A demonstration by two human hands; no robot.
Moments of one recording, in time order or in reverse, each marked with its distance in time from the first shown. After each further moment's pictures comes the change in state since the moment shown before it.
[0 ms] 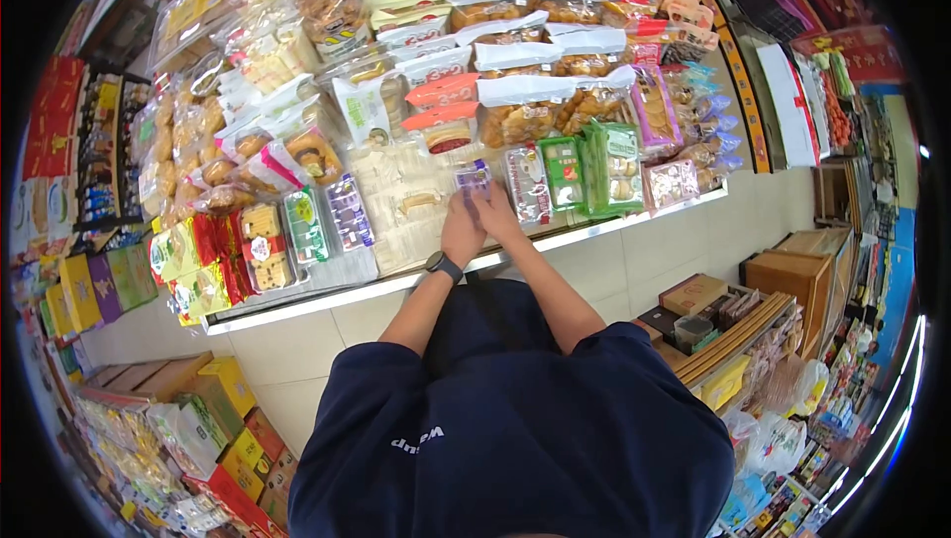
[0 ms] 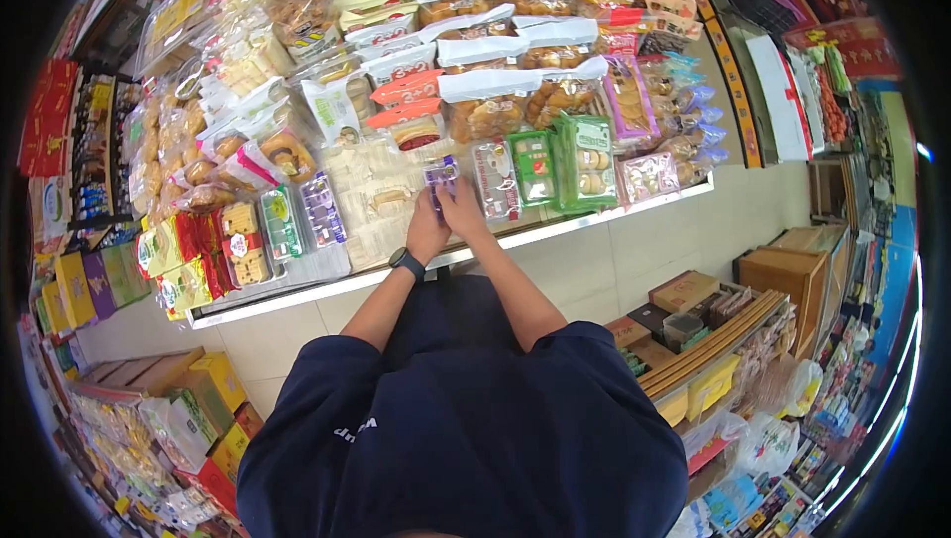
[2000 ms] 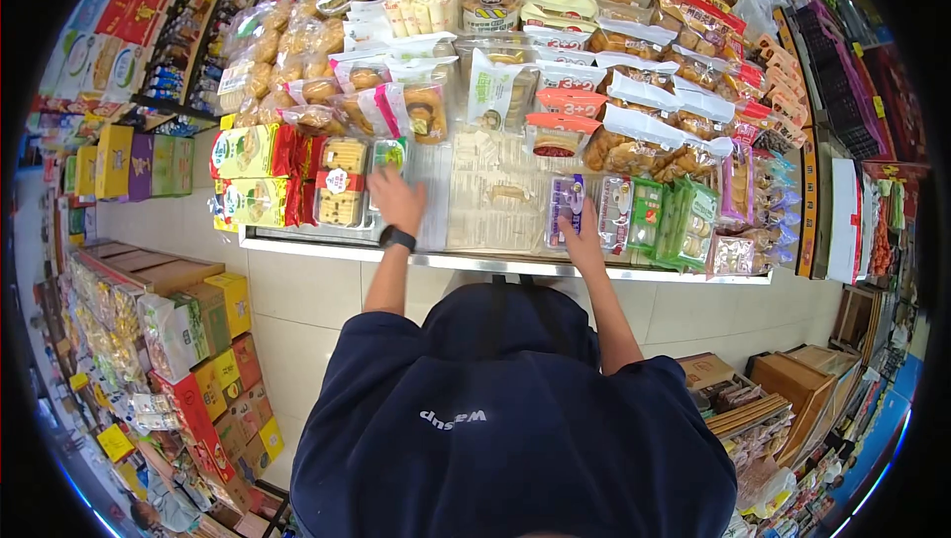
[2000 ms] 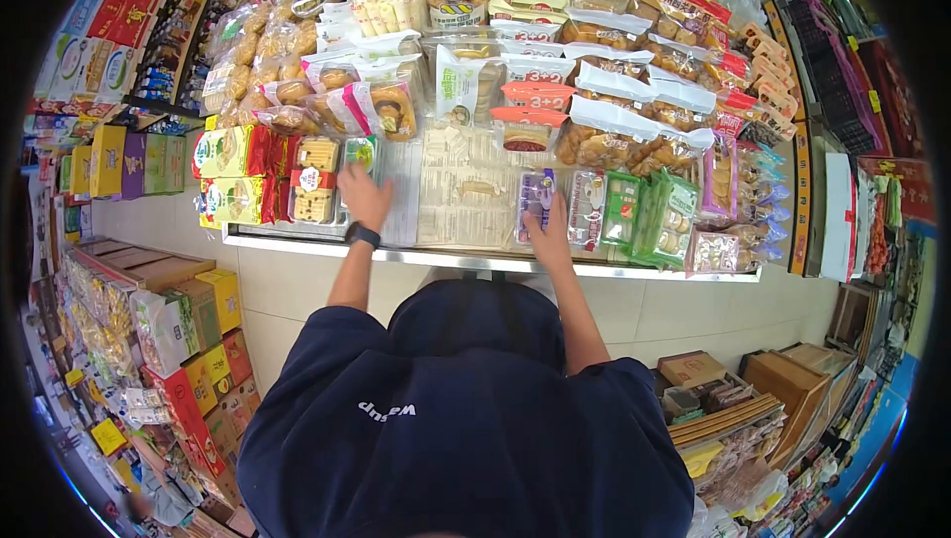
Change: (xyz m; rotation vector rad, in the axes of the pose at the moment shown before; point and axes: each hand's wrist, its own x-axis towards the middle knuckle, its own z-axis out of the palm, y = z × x) left_hand -0.023 -0.108 -0.220 0.714 0.742 -0.088; right_hand -0.027 -0.001 -0.010 -0.187 -0.005 -0.217
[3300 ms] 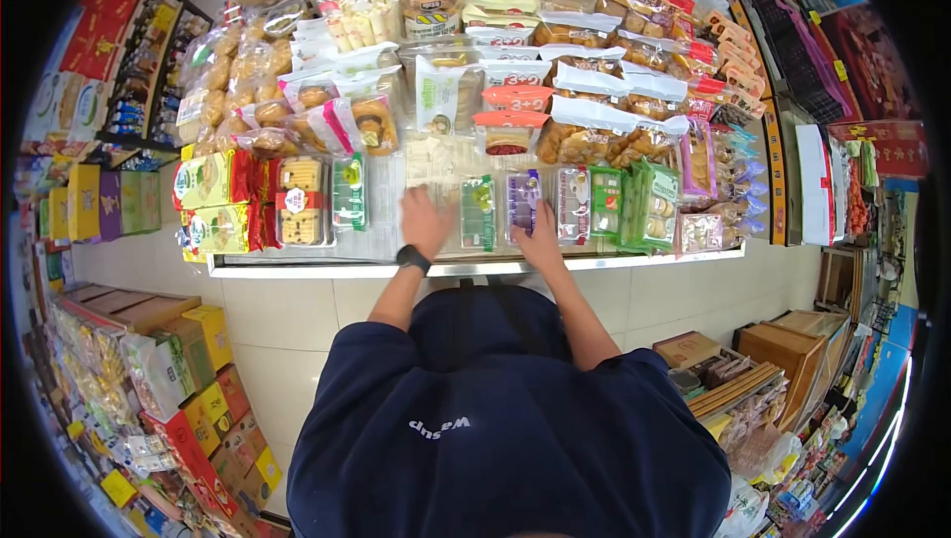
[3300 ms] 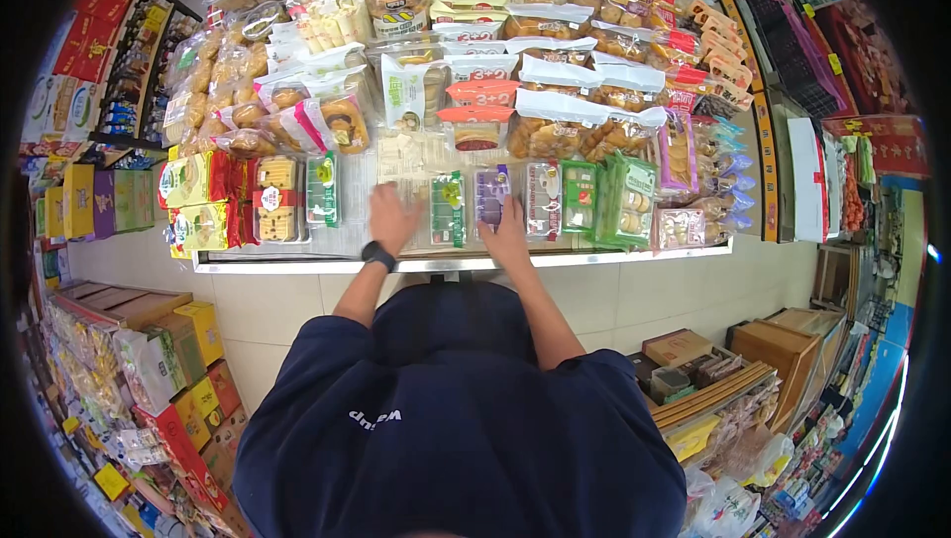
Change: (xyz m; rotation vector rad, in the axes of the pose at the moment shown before) left_hand -0.058 0.095 0.035 -0.252 -0.323 0.051; right_hand -0.011 0.011 0.012 -0.128 0.028 -0.003
